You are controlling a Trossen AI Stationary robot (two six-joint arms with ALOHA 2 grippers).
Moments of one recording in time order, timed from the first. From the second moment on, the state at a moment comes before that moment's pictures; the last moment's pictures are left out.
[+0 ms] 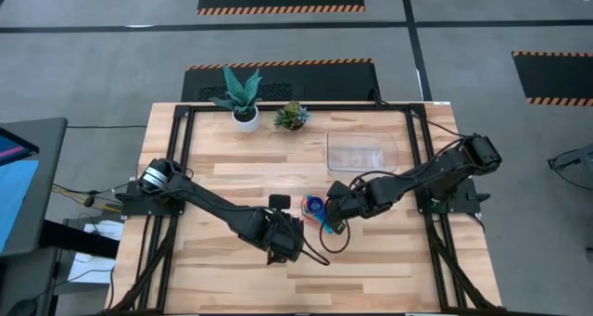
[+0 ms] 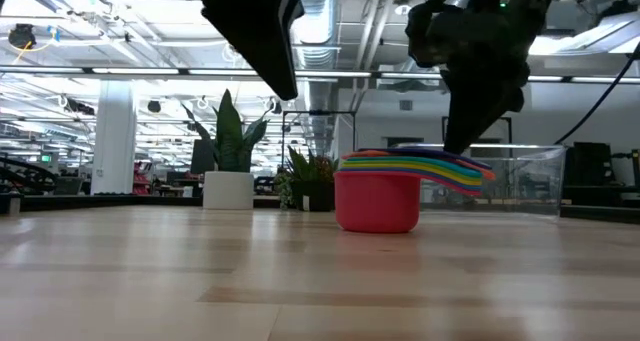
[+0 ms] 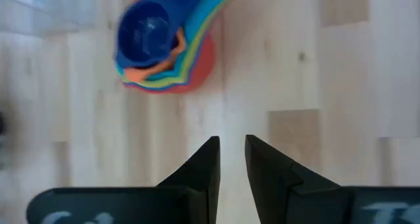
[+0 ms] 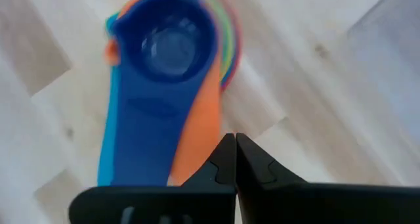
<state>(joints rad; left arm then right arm) -0.43 1.96 1.64 -0.97 -0.42 -0.28 0.29 1.61 1.06 -0.65 0.28 0.87</state>
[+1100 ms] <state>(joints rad) -0.30 2.01 1.50 -0.51 -0.09 0.02 0.30 1.69 1.06 -0.58 0.26 0.88</state>
